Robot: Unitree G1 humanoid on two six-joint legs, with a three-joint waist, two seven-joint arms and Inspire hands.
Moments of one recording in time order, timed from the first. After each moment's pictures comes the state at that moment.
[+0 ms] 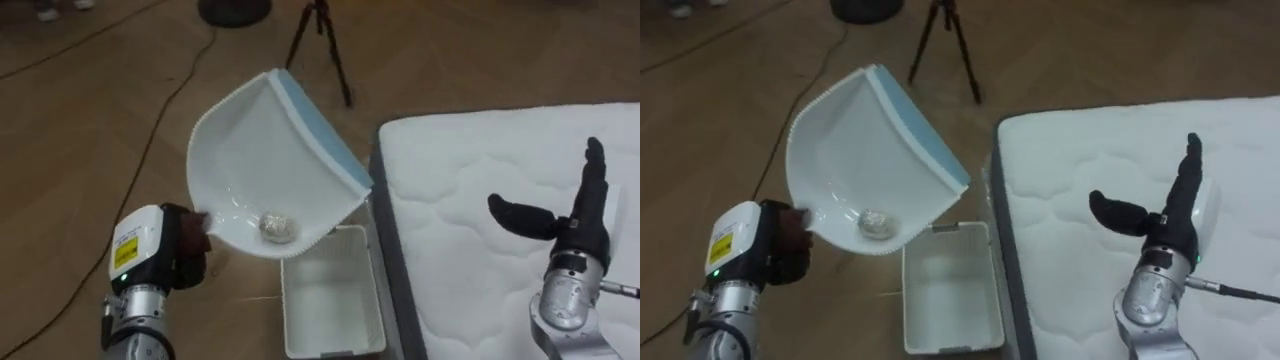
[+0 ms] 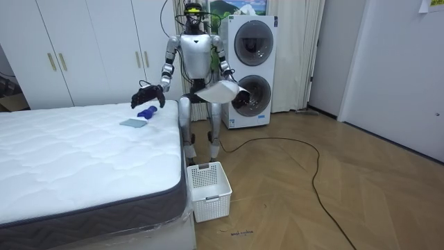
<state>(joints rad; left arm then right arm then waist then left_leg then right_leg) 0.06 0.32 -0.14 0.47 0.67 -0.09 0.45 0.03 -0.35 0.07 0.39 -0.01 -0.14 -0.63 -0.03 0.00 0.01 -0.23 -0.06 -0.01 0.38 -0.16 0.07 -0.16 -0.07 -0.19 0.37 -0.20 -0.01</state>
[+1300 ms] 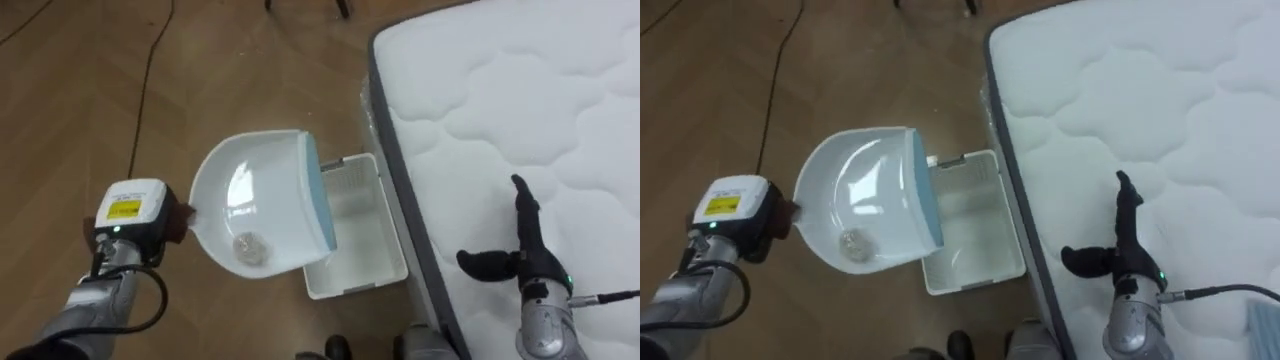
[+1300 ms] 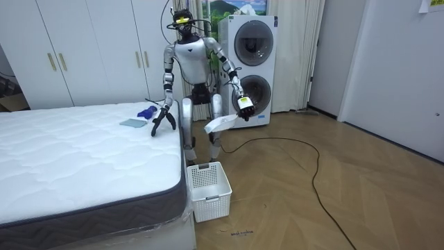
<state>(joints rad) -0.31 0.53 -0.42 0.88 0.85 0.00 0.35 0.02 -0.40 0.22 0.58 -0.20 -0.13 -0.50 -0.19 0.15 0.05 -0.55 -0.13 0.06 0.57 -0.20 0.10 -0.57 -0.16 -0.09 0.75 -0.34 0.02</state>
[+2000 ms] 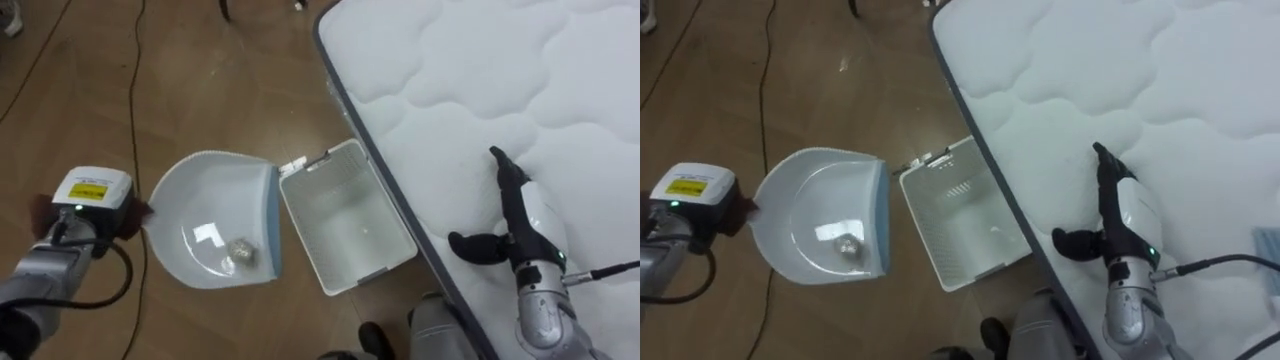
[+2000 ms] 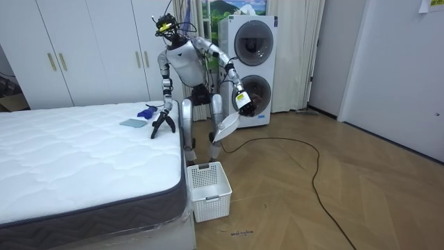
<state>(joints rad) -0.45 0.73 -0.60 0.93 0.87 0.04 0.20 -0.01 -0.45 0.25 0.51 -0.31 -0.18 -0.51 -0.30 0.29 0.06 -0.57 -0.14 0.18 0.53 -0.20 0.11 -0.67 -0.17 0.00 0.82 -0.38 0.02</state>
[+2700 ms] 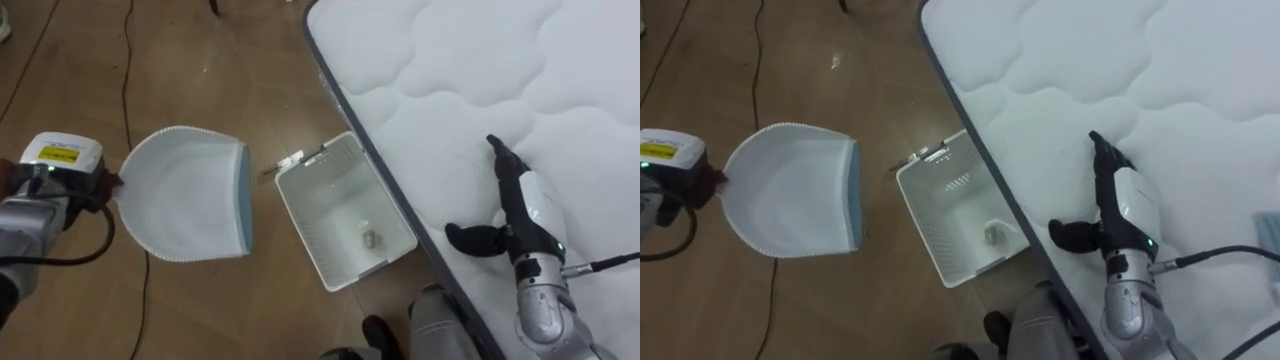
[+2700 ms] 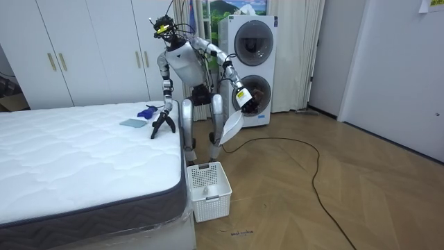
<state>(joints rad) -0.56 0.79 -0.63 0.93 0.87 0.09 0.04 -0.01 -0.46 0.25 0.45 -0.32 -0.16 -0.49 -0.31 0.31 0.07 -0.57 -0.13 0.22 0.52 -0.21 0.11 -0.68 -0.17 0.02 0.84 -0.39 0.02</state>
